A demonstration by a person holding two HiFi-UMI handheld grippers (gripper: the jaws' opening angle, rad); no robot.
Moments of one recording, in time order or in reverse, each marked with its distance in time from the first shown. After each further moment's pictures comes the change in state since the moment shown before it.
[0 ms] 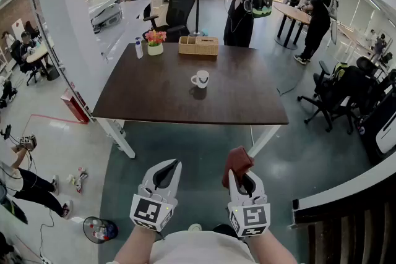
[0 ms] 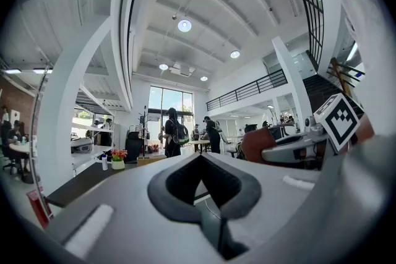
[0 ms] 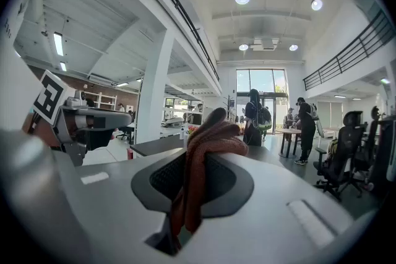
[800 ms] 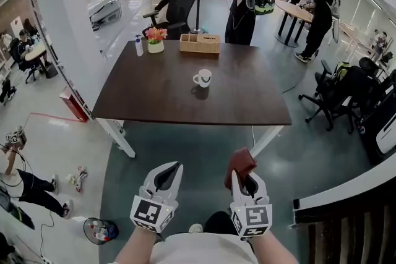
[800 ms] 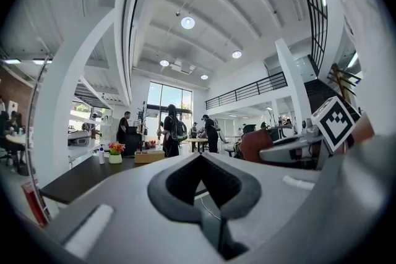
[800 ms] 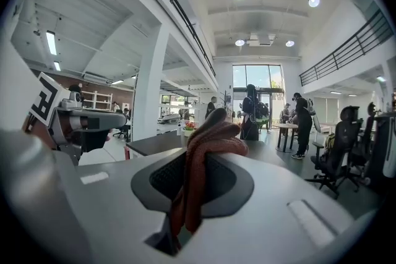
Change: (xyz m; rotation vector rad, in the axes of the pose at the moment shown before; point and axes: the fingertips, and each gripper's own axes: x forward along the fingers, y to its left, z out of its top) left arm 0.008 0.024 -0.019 -0.037 0.012 -0.027; right arm 0.028 0.002 -0.015 0.027 0.039 -0.030
